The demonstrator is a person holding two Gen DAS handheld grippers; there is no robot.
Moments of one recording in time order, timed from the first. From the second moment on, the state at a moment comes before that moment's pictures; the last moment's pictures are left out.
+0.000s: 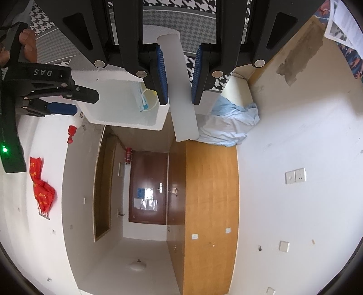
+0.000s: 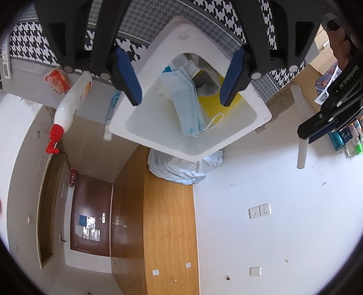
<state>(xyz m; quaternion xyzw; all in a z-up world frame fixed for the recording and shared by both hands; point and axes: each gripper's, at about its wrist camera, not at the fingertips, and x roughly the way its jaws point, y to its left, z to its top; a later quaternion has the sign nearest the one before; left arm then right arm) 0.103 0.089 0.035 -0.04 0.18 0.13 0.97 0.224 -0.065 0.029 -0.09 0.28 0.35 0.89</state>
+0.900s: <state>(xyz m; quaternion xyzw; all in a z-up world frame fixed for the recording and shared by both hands) 0.133 0.065 0.047 -0.03 0.18 0.09 0.98 0.205 -0.108 0.041 -0.07 0.23 0.32 0.92</state>
